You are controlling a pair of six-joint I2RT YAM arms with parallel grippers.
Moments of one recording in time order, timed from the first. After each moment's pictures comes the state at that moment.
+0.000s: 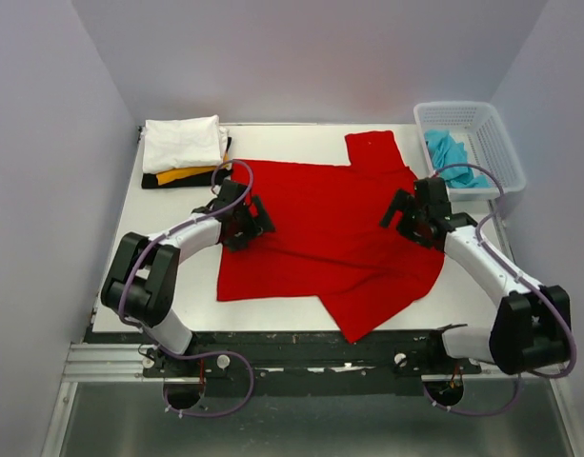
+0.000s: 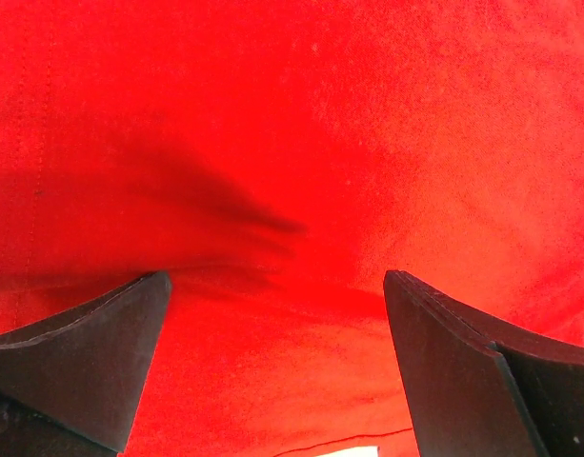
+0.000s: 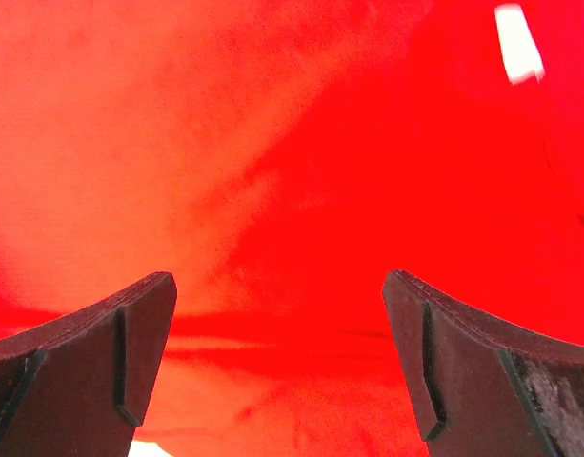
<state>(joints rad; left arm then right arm) -0.36 1.60 0.89 -0.25 0.10 -0.82 0.20 1.24 0.80 -0.50 0.07 0.61</state>
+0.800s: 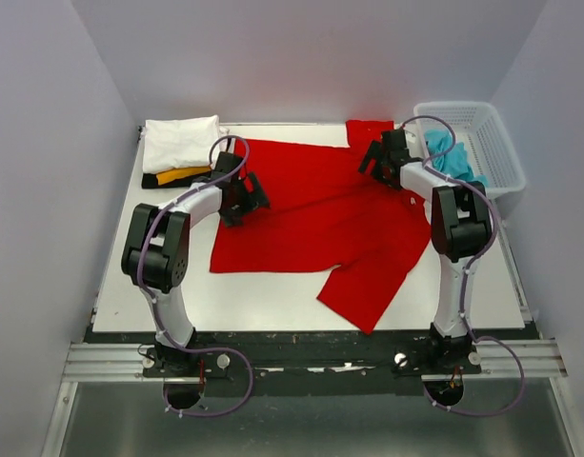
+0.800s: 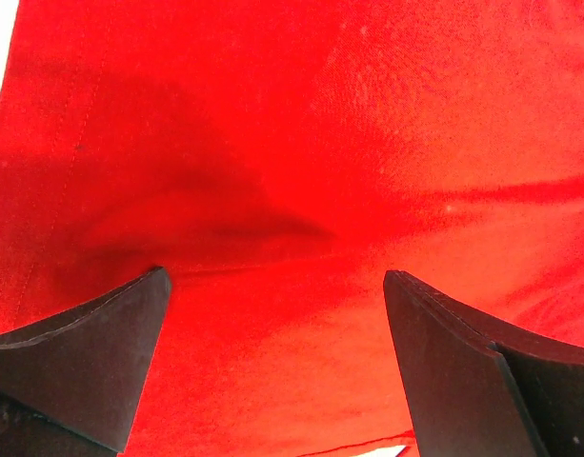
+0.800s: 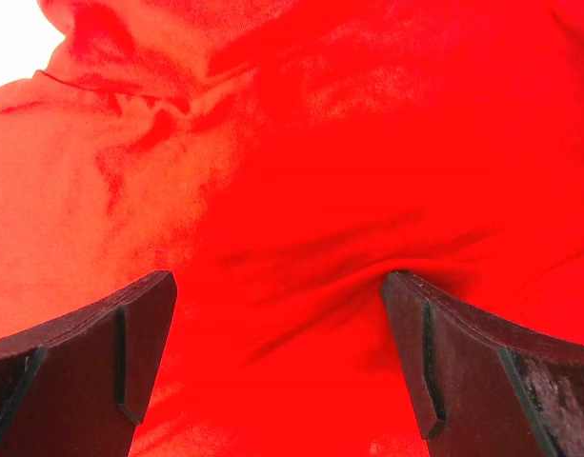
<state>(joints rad) -0.25 1.85 1.21 -0.37 0.13 -0.74 0.19 2.15 1.52 -0.18 0.18 0.55</state>
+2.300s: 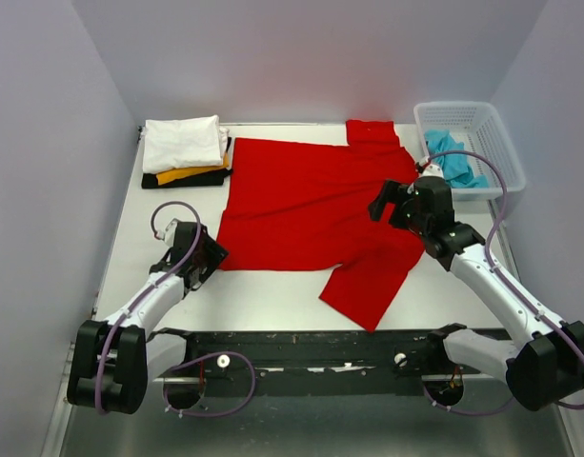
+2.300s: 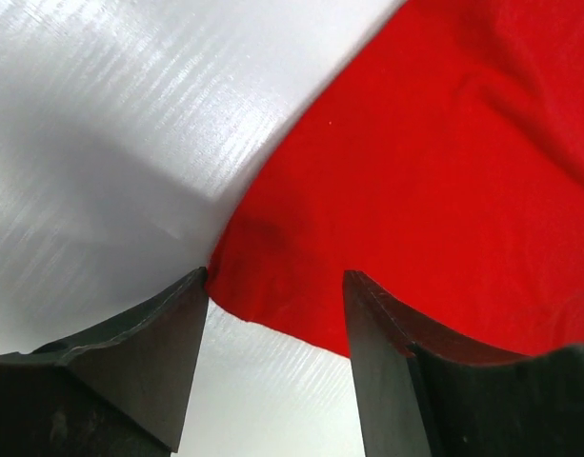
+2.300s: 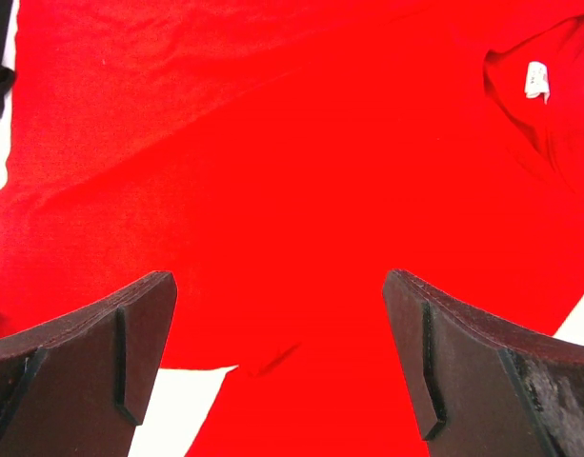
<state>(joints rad) -0.16 1.09 0.41 -0.18 -0.07 -1.00 0.34 1.10 0.84 -0.28 0.10 0.46</state>
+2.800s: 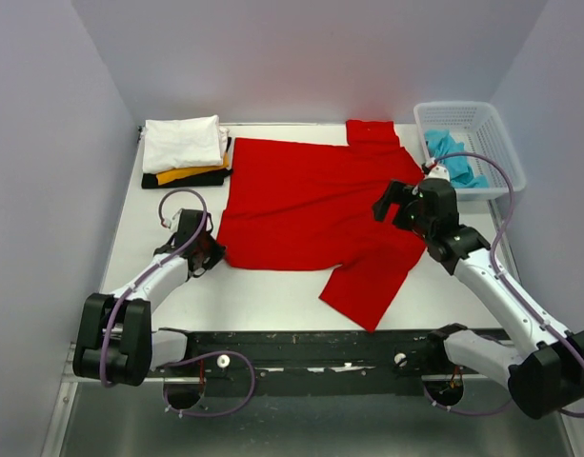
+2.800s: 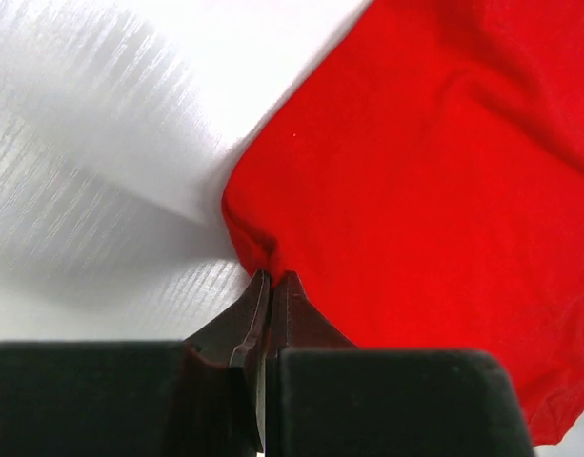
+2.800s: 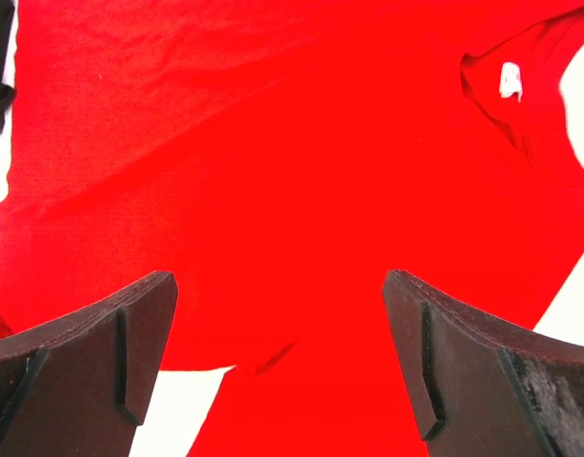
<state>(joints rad) -0.16 1.24 0.53 -0.21 -0.02 -0.94 0.34 1.06 0.83 -0.30 0.15 0.46</state>
